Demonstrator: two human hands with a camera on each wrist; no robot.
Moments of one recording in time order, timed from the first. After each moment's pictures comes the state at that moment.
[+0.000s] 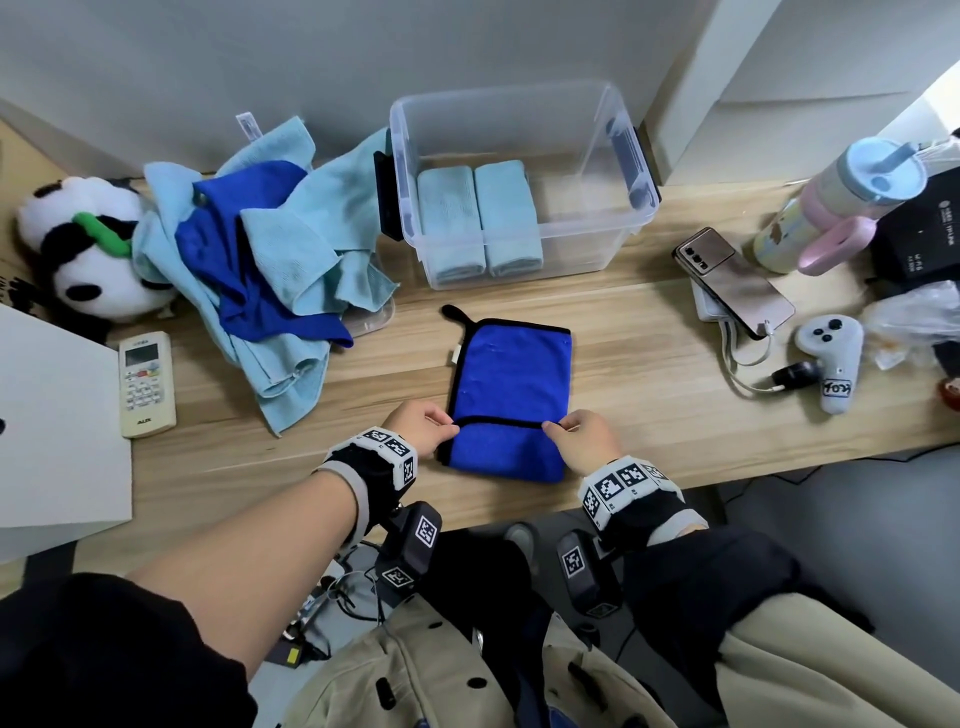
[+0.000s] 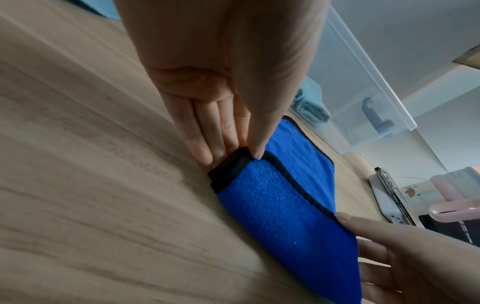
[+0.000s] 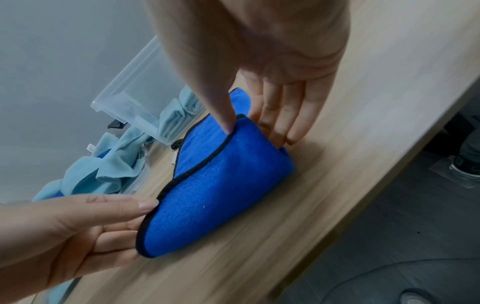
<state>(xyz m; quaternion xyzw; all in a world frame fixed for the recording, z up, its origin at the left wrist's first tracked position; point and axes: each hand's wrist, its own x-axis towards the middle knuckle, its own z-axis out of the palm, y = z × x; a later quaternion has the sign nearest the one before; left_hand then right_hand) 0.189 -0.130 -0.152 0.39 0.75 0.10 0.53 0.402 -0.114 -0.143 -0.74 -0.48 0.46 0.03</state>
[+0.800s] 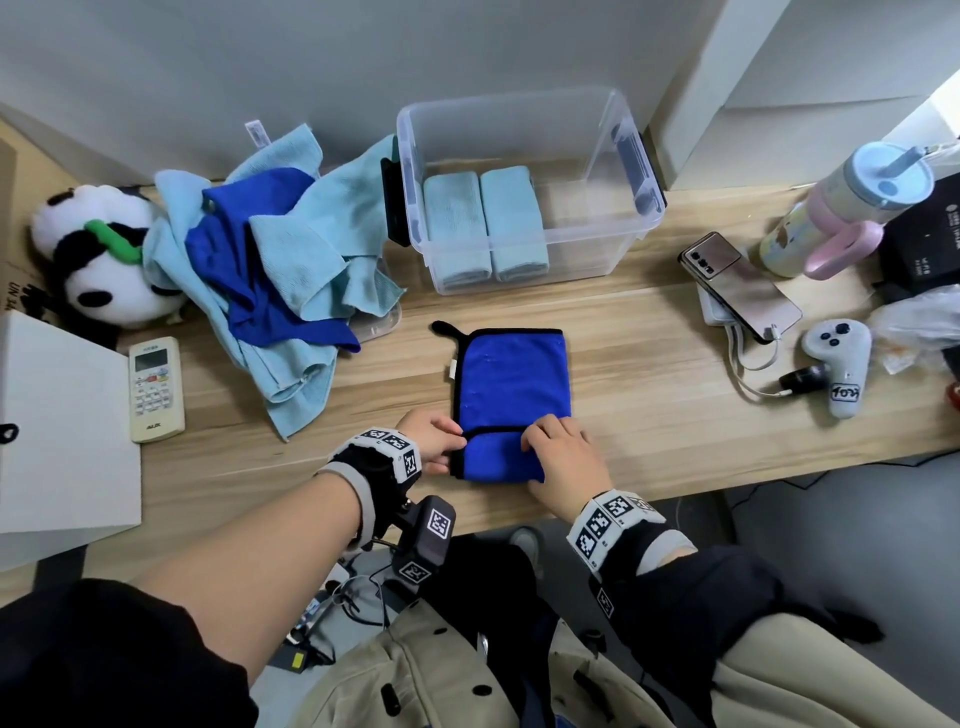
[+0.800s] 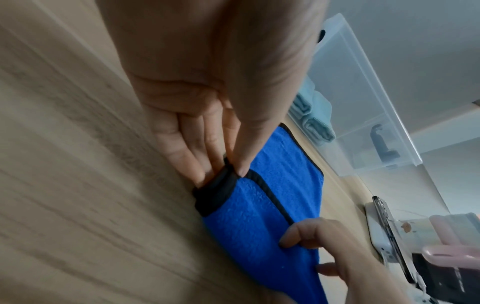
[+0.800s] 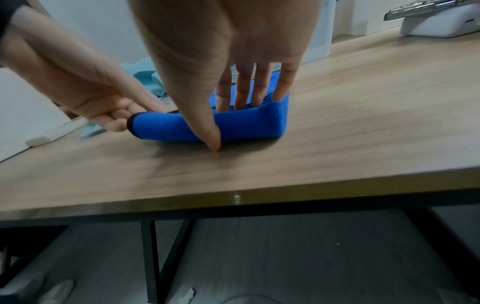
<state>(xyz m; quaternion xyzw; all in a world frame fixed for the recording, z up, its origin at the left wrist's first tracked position) 0.187 -0.130 -0.156 0.31 0.73 0.12 0.59 0.390 -0.142 -0.145 -0.53 -0.81 0.23 -0.07</state>
